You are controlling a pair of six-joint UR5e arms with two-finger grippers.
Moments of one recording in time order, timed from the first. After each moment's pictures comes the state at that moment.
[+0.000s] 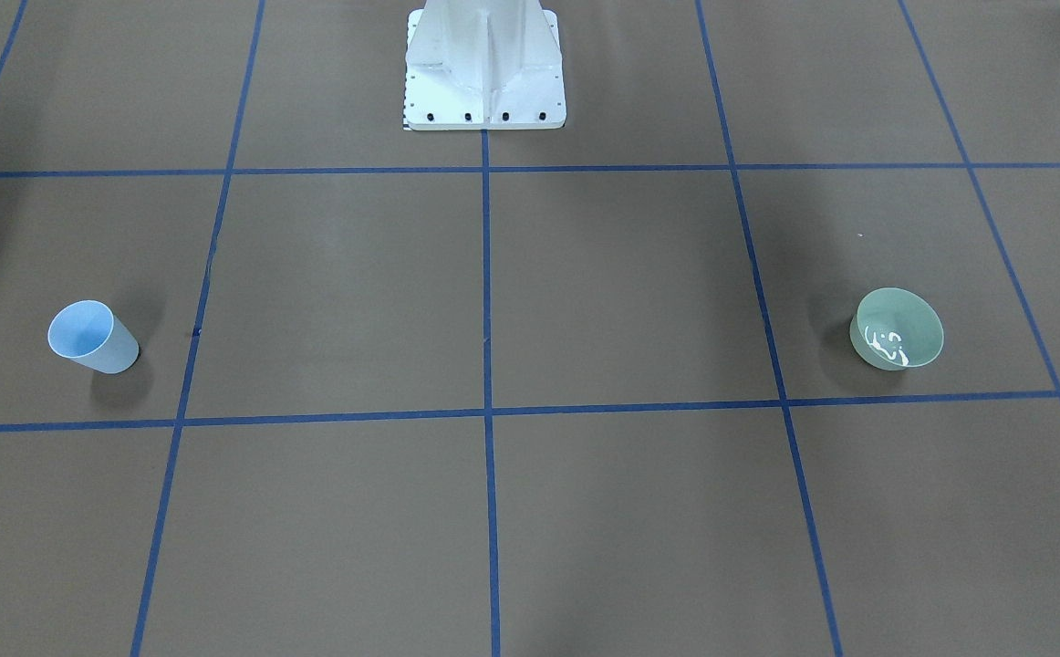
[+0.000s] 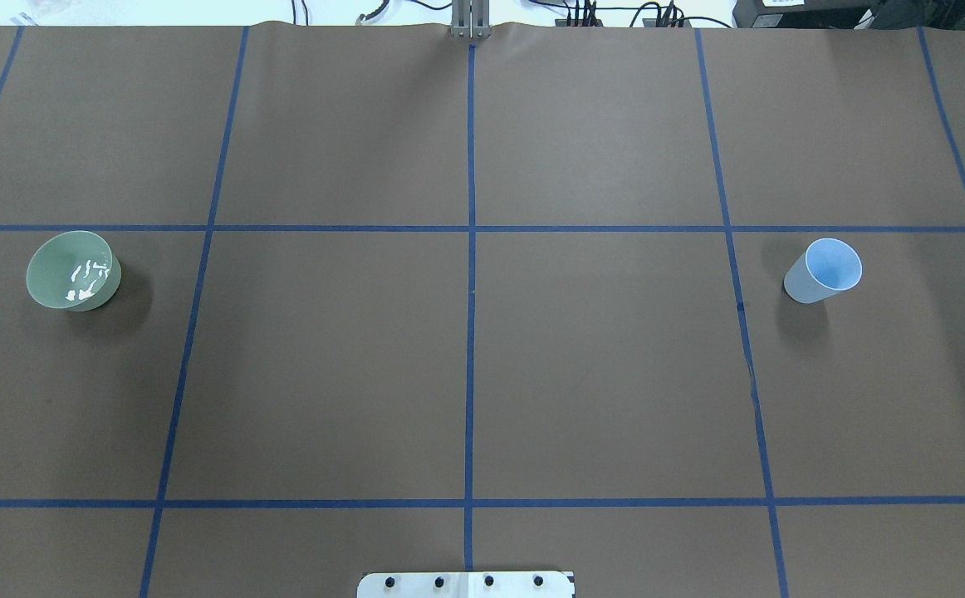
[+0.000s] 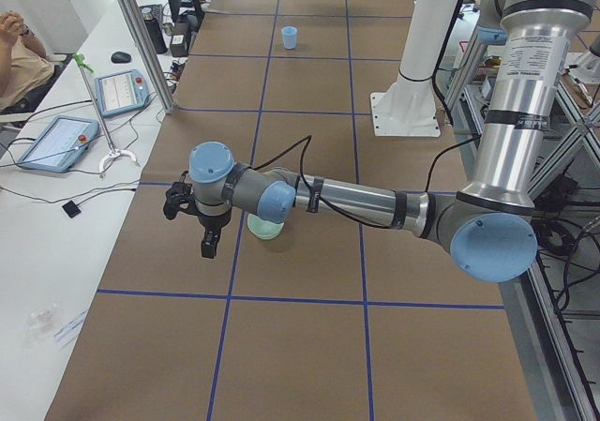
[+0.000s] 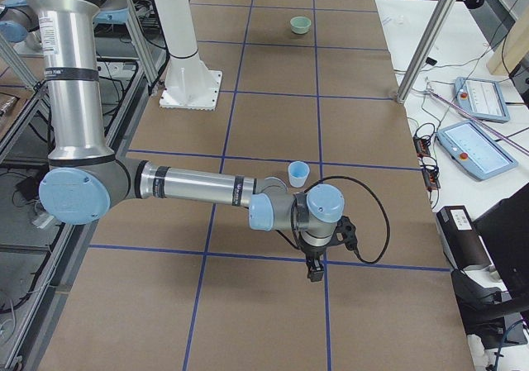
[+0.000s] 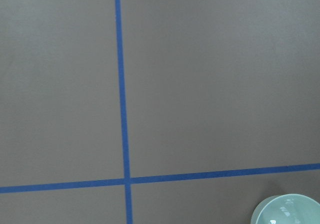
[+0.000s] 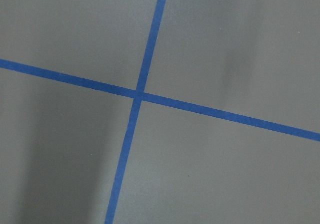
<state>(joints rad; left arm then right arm) -1.53 -1.73 -1.58 -1.70 -2.36 -0.14 1.52 -1.52 1.43 -1.44 2.27 -0.15</state>
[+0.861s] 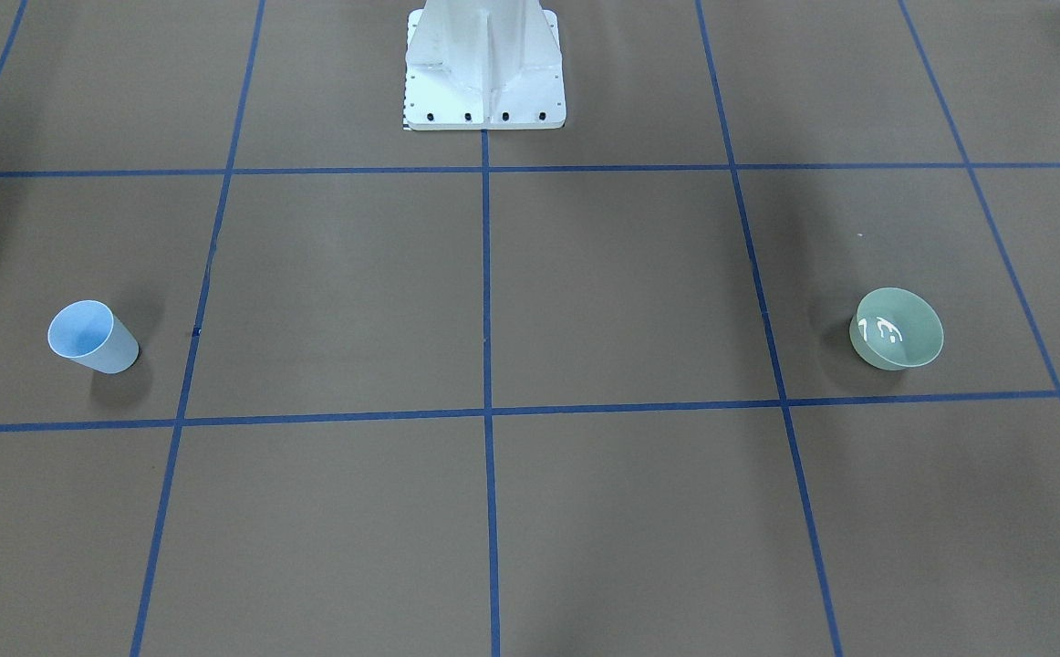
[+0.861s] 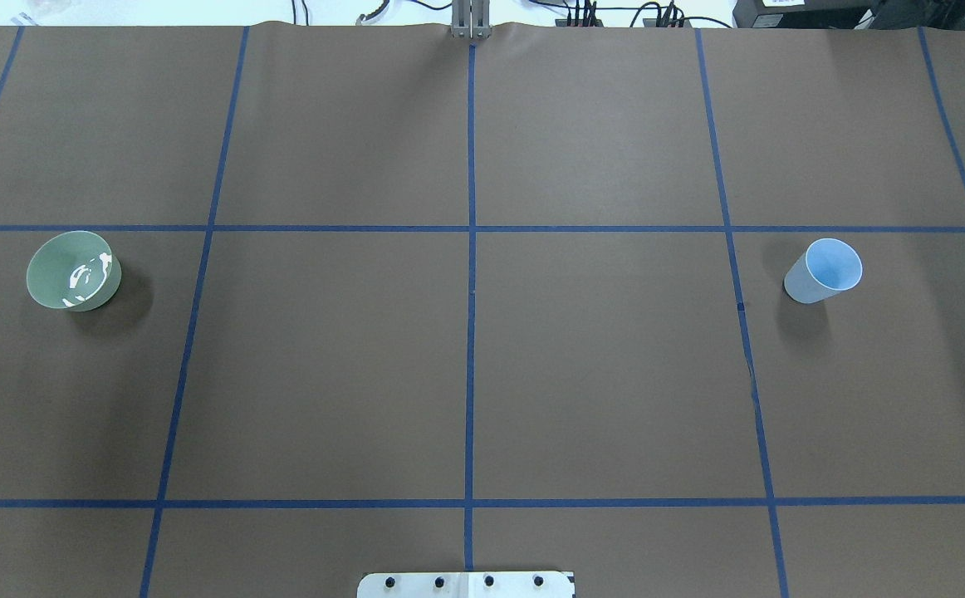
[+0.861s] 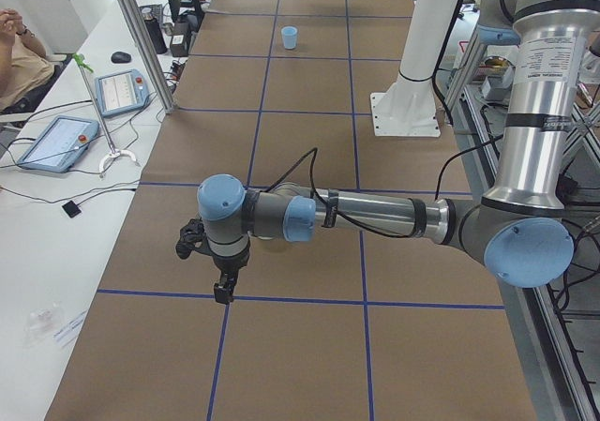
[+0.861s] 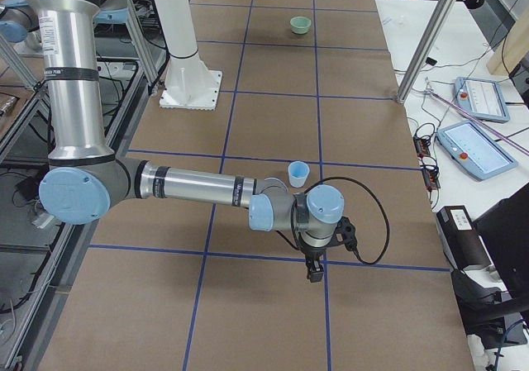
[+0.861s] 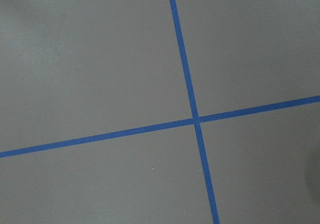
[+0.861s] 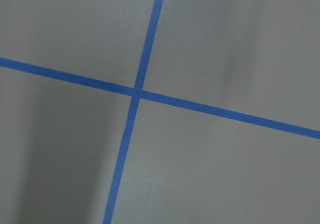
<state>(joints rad) -1.59 -1.63 -1.58 -1.57 -2.27 0.14 1.52 -1.52 1.42 -1.44 2.27 -0.15</state>
